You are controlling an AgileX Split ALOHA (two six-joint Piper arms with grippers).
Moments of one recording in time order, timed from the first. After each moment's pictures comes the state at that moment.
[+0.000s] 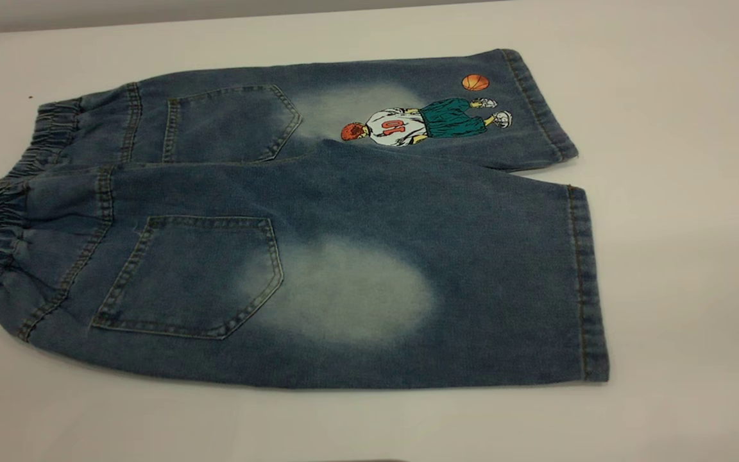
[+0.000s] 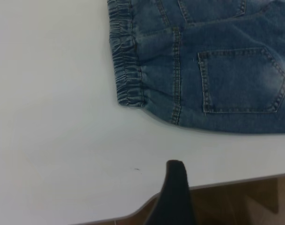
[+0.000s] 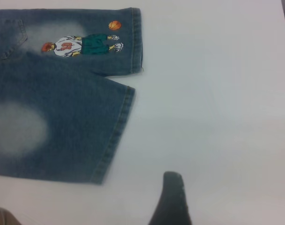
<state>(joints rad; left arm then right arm) 0.02 -0.02 -0.50 -0.11 1.14 0.15 0.06 -0.01 -0.47 0.12 1.13 0.04</state>
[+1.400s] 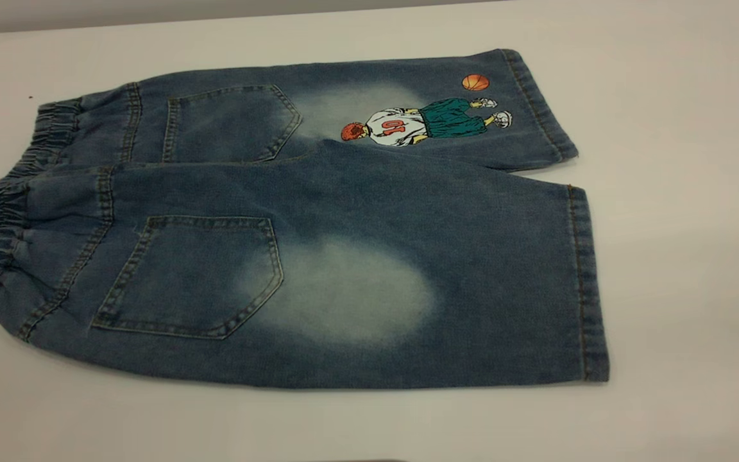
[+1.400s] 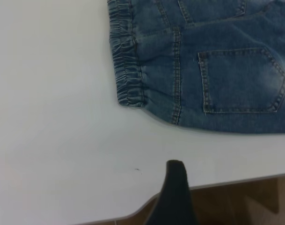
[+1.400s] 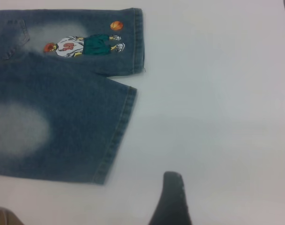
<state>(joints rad) 0.02 -0.02 -0.50 -0.11 1.14 0.15 0.06 -0.01 -0.47 0.12 1.13 0.04</state>
